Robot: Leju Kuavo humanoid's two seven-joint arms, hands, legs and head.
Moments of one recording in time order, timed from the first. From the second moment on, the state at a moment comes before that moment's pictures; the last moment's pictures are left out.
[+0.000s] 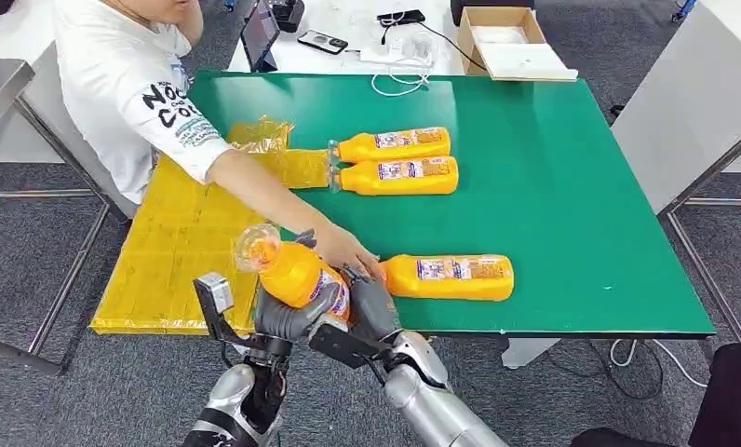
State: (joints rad) left arm -0.16 -0.29 -0.30 -1.15 0.27 -0.10 -0.49; right arm -0.37 0.26 0.51 -0.71 0.51 -0.30 -0.55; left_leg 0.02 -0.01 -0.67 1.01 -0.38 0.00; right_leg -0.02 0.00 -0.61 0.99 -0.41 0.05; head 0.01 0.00
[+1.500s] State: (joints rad) left arm -0.51 -0.20 -0.03 -0.97 -0.35 0.69 -0.70; right arm -0.24 0.26 0.51 -1.19 0.28 -0.52 -0.70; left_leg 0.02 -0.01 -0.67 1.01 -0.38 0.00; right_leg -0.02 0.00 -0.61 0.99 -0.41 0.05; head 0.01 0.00
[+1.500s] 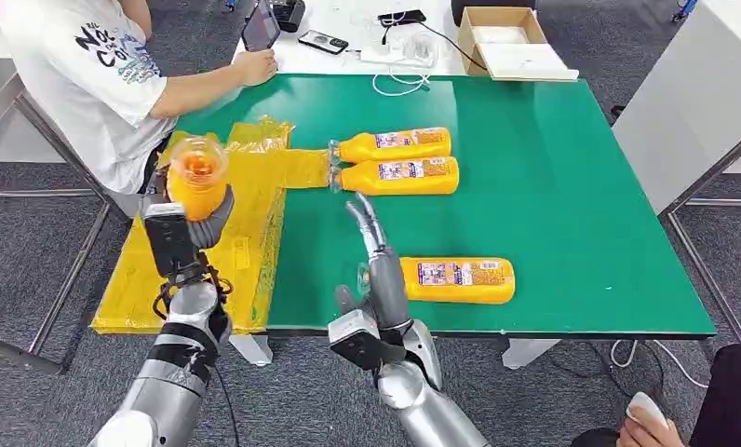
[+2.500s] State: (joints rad) left arm -0.64 -0.07 0.17 -0.40 -1.36 0.64 -0.35; right arm -0.20 0.24 0.46 -1.34 0.19 -0.52 -0.70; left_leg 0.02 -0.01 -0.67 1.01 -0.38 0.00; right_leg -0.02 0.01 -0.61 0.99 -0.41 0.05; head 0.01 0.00
